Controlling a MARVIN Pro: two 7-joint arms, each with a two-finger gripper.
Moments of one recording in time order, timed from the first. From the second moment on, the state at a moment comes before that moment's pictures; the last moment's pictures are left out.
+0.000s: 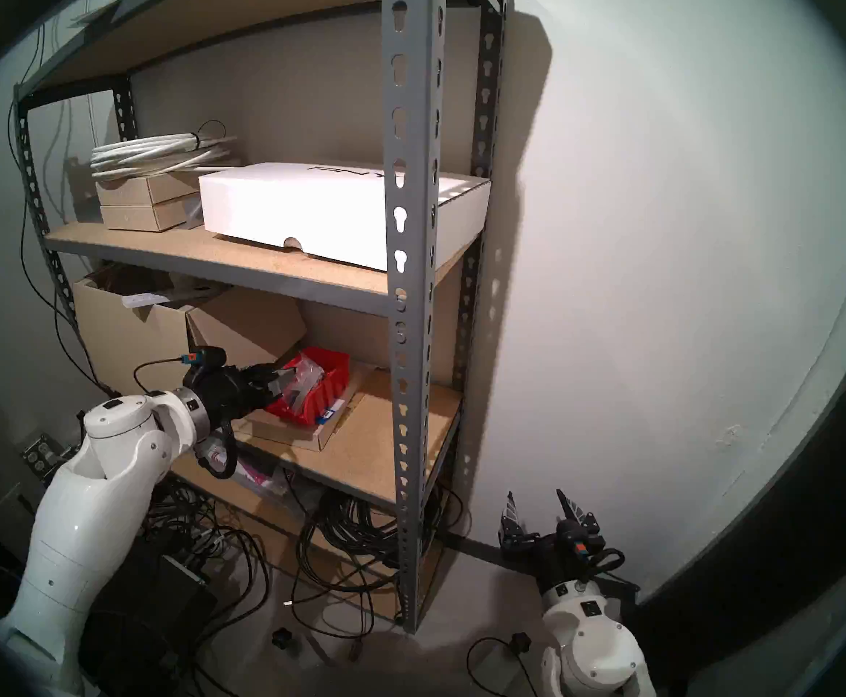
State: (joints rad) left arm 1.63 -1.04 -1.57 -1.88 -0.66 0.43 -0.23; right arm -2.16 -1.61 1.70 -1.89 0.00 -0.13 0.15
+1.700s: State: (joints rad) left arm 2.15 -1.17 -1.62 -2.12 -0.35 -0.02 0.00; right arm -2.16 -1.61 1.70 -1.88 0.00 -0.13 0.15
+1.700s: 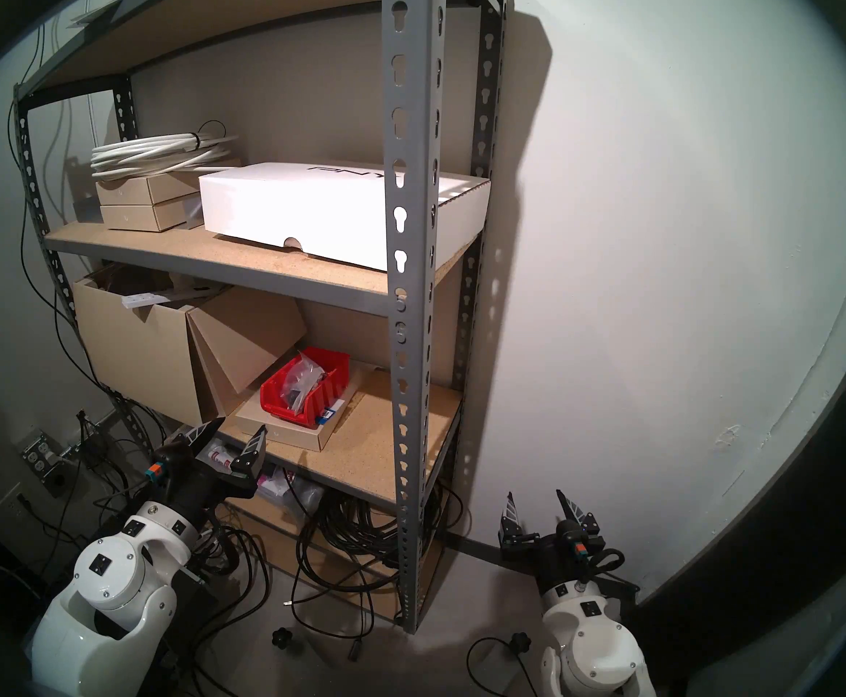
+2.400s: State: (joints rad) left arm 2.15 -1.18 -1.63 -2.12 -0.34 -0.03 -0.03; right arm -2.16 -1.61 1.70 -1.89 0.00 -0.13 0.15
